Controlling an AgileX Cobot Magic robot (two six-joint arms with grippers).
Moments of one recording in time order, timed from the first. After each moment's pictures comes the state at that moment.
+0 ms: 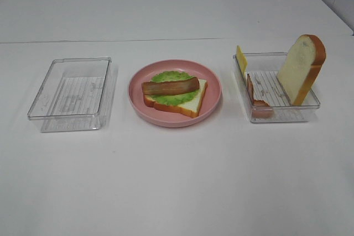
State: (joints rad) left arm -0.23 0.00 -0.50 -0.02 1.06 0.05; right arm -0.06 0.52 -0.53 0.28 0.75 -0.09
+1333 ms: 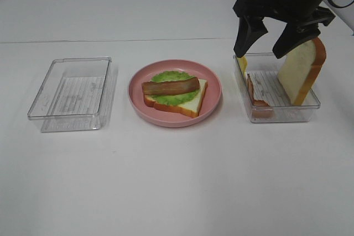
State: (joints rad) left arm -0.23 0.00 -0.50 -0.02 1.06 0.05; right arm 0.26 1.83 -1.50 0.28 1.08 -0.05
